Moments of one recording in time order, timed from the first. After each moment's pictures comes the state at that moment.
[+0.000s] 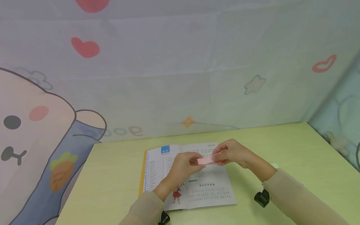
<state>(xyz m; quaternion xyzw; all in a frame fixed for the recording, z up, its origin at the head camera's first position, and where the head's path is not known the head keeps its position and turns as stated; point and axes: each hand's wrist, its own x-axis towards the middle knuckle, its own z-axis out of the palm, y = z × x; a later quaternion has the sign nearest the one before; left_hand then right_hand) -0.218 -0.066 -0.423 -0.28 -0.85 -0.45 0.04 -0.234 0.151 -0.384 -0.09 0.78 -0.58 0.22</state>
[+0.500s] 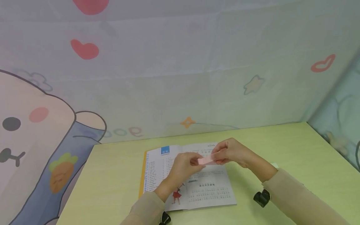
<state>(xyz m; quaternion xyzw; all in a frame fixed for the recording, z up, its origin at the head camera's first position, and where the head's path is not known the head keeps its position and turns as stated) -0.218 -0.065 -0.421 -0.28 -0.85 -0.44 0.05 -0.231 0.148 -0.376 -0.10 0.78 -0.58 0.21</state>
